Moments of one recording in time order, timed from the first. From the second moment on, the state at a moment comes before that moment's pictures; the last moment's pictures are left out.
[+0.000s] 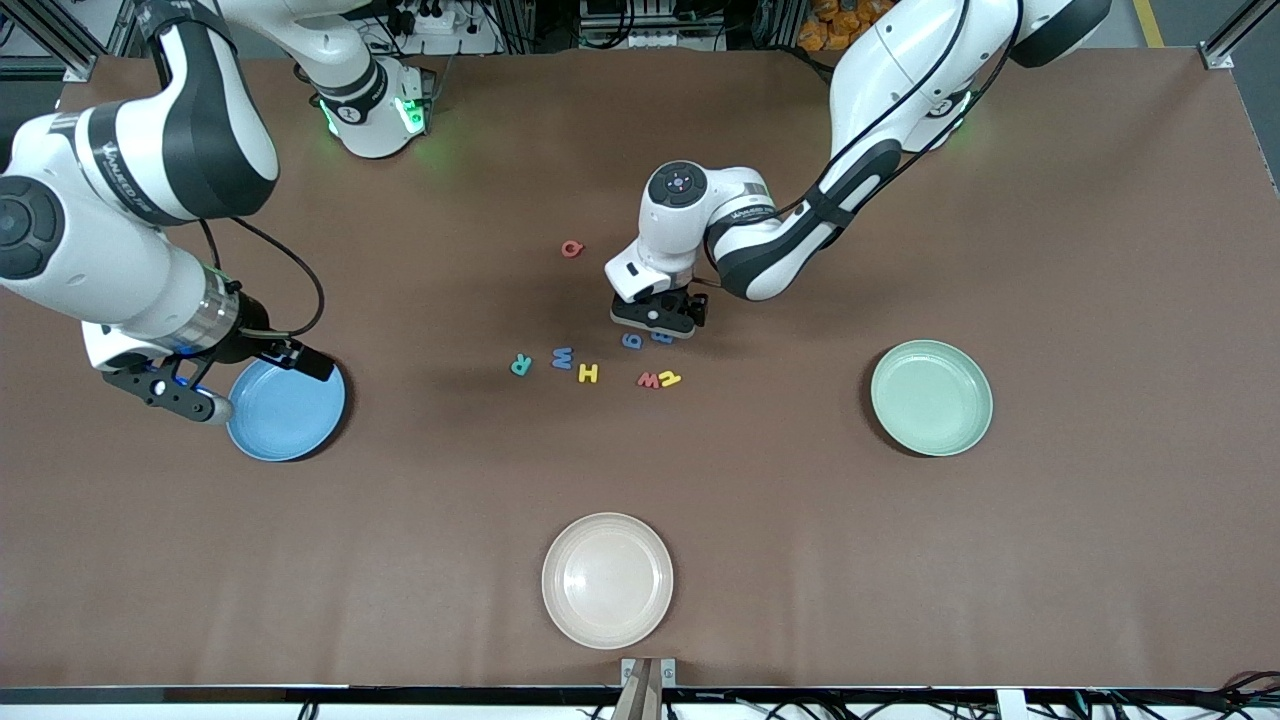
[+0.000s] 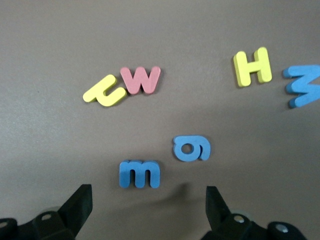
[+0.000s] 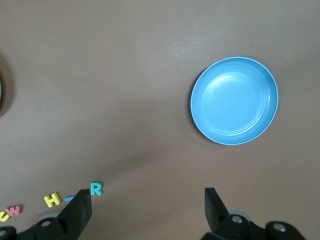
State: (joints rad) left arm -0.31 0.72 -0.61 -1.86 0.70 2.50 -1.07; right arm 0.16 0.22 0.00 -1.63 0.02 1.78 0.56
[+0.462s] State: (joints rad) left arm -0.31 0.74 -0.61 -1.89 0.77 2.53 -1.07; right arm 0.10 0.21 0.00 -1.63 0.02 1.77 0.50
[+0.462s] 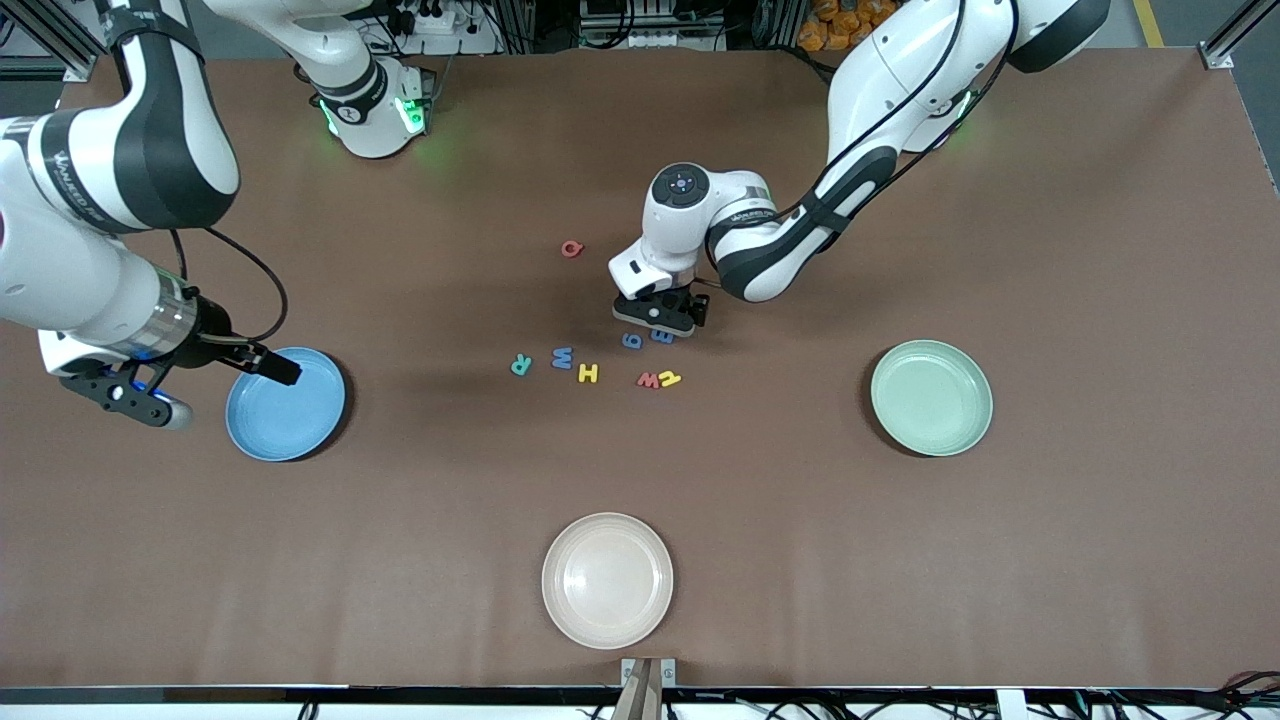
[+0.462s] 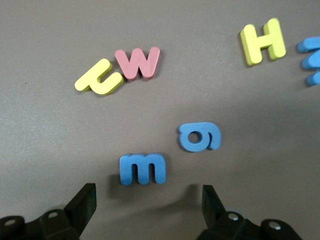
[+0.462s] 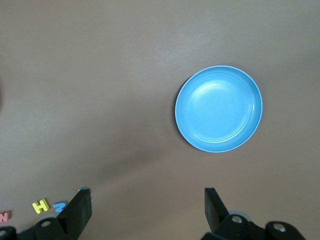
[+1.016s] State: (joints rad) left arm -0.30 0.75 -0.60 -1.90 0.80 2.55 -1.07; right arm 0.10 0.21 0.00 -1.63 0.02 1.77 0.50
